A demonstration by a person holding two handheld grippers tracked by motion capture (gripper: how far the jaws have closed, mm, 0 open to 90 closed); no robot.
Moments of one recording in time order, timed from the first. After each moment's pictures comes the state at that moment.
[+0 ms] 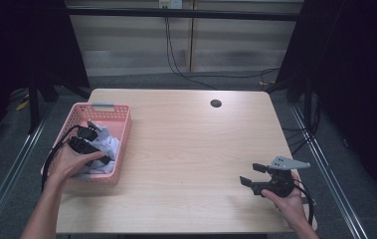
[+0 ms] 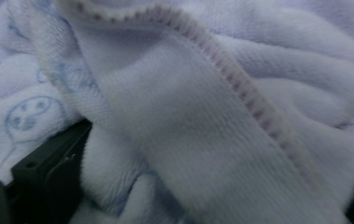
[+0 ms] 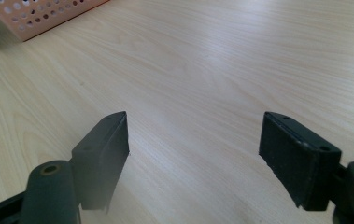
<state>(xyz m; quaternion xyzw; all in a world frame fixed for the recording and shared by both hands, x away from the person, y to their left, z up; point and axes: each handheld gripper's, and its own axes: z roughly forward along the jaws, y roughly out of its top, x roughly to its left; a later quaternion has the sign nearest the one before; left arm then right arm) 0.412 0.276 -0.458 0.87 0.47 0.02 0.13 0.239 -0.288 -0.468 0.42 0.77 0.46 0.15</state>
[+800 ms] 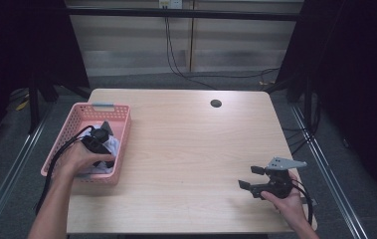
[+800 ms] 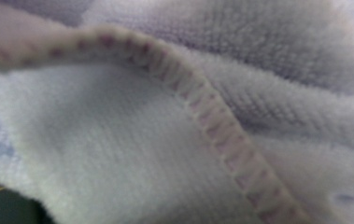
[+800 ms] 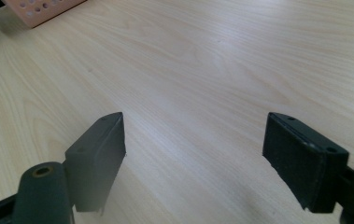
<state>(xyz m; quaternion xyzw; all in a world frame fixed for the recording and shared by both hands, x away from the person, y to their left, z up) 0.428 0.253 -0.470 0.88 0.47 -0.04 0.02 0.240 -0.287 -0.472 0.42 0.78 0.45 0.12</state>
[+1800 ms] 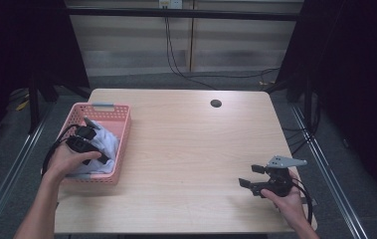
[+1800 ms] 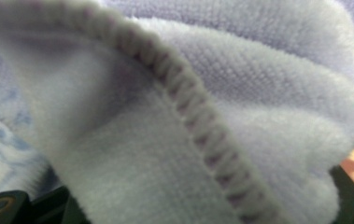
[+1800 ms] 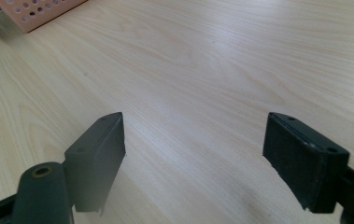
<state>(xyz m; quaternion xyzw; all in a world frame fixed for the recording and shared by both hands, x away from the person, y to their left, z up) 0.408 0.290 -0.437 0.86 0.48 -0.04 0.18 0.243 -0.288 -0.471 0.43 0.78 0.45 0.12</state>
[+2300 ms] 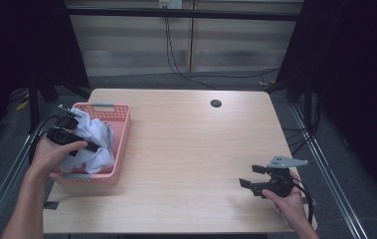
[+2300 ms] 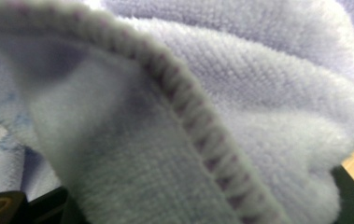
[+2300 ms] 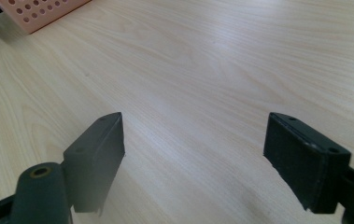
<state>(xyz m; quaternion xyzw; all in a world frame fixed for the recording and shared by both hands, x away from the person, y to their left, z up) 0.401 0.321 -0.392 0.82 0.50 -0.01 0.27 0.242 -0.289 -0.470 0.43 0.77 0.45 0.12</state>
